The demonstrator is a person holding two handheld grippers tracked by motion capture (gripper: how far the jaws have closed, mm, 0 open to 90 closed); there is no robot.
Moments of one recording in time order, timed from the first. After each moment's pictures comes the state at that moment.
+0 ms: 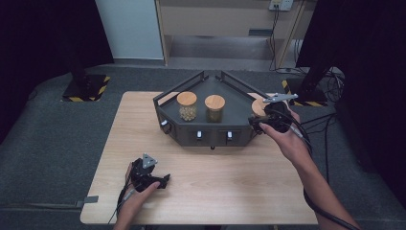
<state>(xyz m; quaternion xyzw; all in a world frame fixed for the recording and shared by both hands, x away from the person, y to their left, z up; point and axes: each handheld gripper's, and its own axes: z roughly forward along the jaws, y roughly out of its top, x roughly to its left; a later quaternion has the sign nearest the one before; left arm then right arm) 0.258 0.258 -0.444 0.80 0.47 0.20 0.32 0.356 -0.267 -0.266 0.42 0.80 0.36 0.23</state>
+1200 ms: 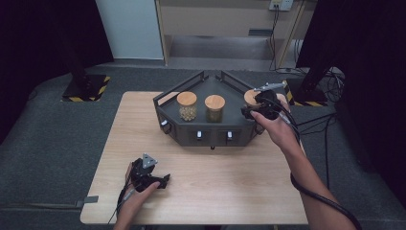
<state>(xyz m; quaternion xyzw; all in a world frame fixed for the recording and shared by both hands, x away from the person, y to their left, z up) 0.258 0.258 -0.443 0.80 0.47 0.20 0.32 0.400 -0.246 -0.267 0.43 0.80 0.36 0.23</state>
